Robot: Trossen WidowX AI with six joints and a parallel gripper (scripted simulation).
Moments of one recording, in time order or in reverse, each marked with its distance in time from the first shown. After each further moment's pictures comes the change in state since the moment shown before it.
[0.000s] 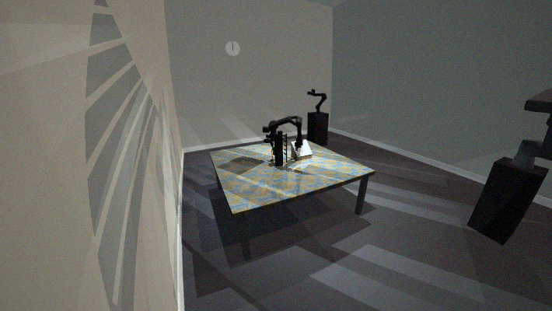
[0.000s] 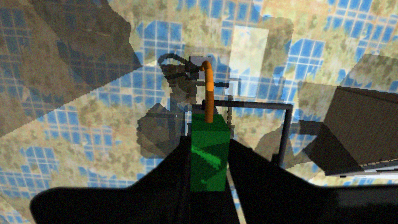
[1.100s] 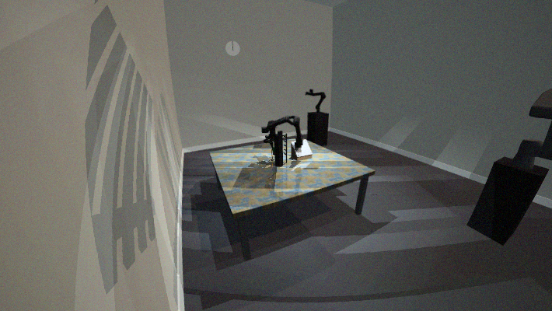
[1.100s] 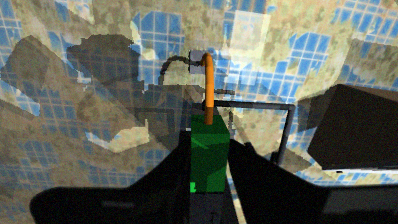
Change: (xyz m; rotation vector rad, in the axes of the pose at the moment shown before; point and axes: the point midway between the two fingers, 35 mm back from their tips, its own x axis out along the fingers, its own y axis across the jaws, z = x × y) arm 0.004 0.001 0.007 -0.004 0.081 -0.011
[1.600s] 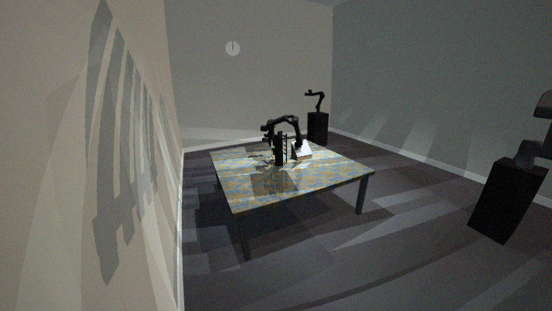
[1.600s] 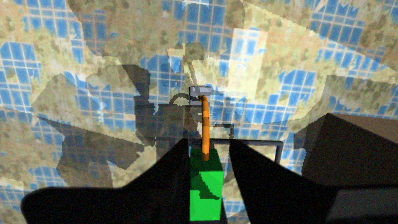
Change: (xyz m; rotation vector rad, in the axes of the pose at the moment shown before) arm -0.010 0.000 0.035 0.001 -0.081 0.008
